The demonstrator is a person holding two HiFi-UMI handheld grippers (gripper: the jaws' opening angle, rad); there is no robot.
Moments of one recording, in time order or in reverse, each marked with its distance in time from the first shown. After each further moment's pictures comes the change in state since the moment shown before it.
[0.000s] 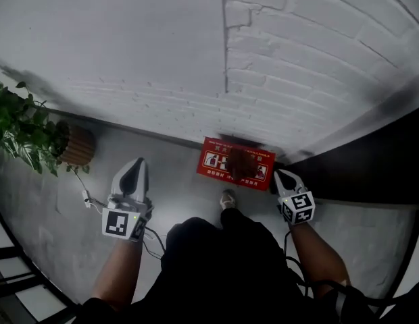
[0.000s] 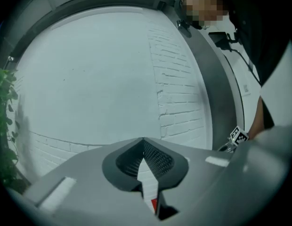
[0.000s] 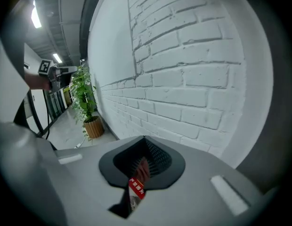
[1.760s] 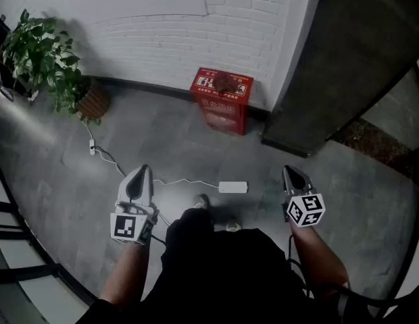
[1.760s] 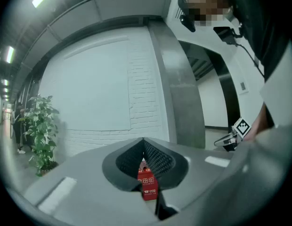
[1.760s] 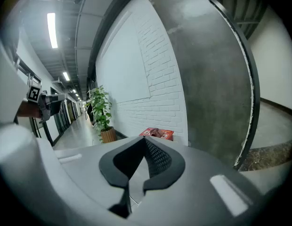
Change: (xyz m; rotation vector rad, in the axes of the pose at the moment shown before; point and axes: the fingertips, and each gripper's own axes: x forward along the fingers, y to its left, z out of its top) left arm -0.442 -0.322 -0.030 0.024 -0.021 0.131; right arm -0.421 0.121 -0.224 0.078 -0.233 0.009
